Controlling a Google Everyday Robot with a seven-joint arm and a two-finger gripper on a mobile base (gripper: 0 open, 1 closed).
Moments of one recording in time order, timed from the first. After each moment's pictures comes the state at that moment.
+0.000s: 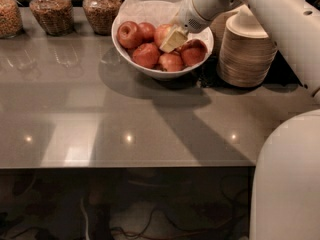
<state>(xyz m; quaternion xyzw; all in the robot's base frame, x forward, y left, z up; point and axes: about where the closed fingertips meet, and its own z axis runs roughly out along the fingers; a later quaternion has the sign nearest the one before) 0.747 -0.050 0.919 -0.60 0.71 0.05 0.37</state>
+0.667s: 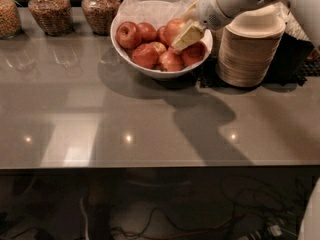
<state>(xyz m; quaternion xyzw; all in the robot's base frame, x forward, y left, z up) 0.715 -0.074 0.954 -0.59 0.69 0.06 0.42</state>
